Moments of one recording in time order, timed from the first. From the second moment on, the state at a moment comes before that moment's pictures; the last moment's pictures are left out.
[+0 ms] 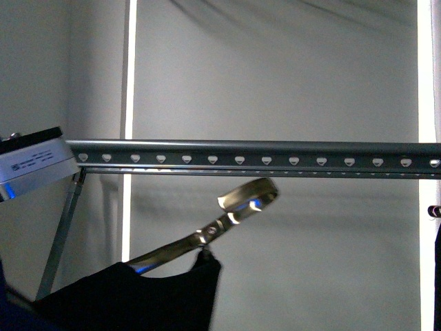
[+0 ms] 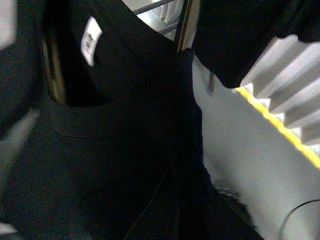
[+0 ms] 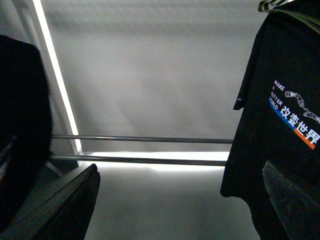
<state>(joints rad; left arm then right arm) -0.14 1.14 0.92 -0.38 0.52 0.40 0.00 0.00 0.01 0.00 0.00 0.00</state>
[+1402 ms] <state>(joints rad) -0.28 1.47 1.17 -0.01 0.55 1.63 -0.34 0.54 0.21 0.19 -0.84 -0.13</state>
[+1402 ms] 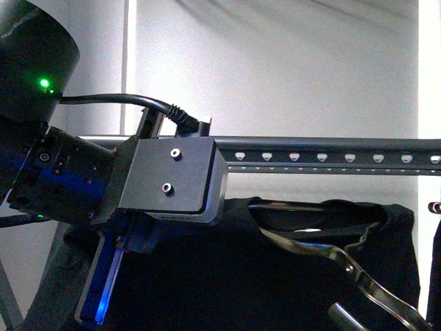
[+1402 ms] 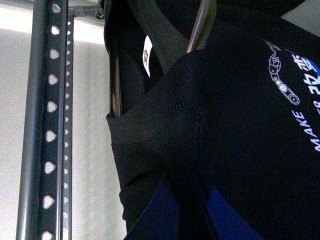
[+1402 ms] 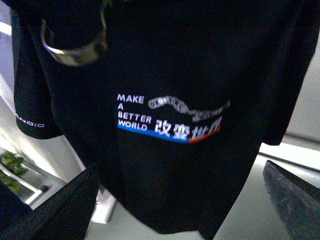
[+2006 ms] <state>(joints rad) -0.28 1.47 1.17 -0.01 0.55 1.63 -0.23 1.34 0.82 0.26 -0.76 -1.66</state>
